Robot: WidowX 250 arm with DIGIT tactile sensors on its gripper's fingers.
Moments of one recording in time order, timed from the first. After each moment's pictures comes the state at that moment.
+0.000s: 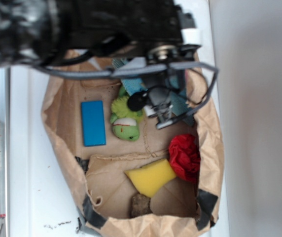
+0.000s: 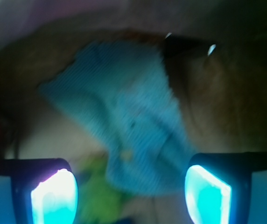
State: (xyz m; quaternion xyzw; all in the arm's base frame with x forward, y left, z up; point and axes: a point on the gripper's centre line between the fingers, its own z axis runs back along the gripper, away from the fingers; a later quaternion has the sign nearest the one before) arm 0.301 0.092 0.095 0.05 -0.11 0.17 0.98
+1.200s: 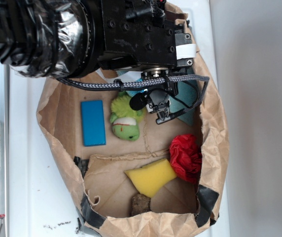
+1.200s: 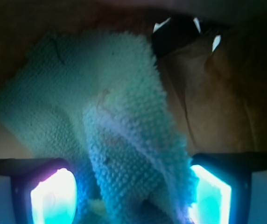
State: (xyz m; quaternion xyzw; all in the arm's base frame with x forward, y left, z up) arm 0.303 0.086 0.061 0.08 -0.12 0.16 0.98
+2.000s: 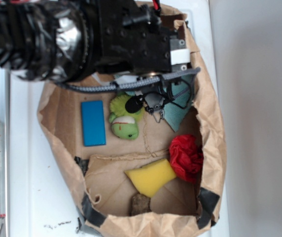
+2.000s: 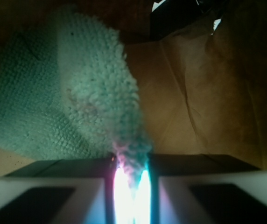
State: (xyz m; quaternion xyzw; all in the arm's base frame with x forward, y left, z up) arm 0.298 0.084 0.056 0.08 -0.11 0.16 0.98
